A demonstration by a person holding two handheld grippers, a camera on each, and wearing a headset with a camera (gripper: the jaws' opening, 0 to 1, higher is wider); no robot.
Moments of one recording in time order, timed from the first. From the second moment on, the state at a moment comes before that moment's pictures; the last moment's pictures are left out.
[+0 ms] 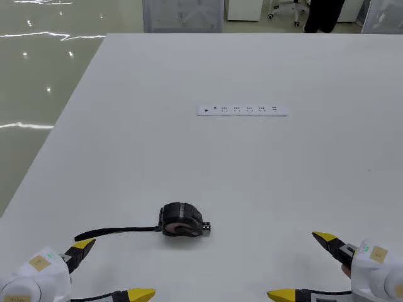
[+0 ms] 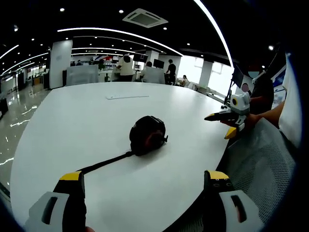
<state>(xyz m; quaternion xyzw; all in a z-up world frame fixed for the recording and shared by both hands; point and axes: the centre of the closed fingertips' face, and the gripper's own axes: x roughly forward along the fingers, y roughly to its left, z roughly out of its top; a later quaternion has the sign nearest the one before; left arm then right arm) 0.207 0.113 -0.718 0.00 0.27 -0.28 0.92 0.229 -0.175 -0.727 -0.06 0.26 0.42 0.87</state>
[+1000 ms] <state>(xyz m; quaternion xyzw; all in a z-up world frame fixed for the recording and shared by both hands) 0.205 0.111 -0.719 0.00 0.27 -0.28 0.92 0.224 -0.172 -0.730 -0.08 0.27 0.42 0.86</state>
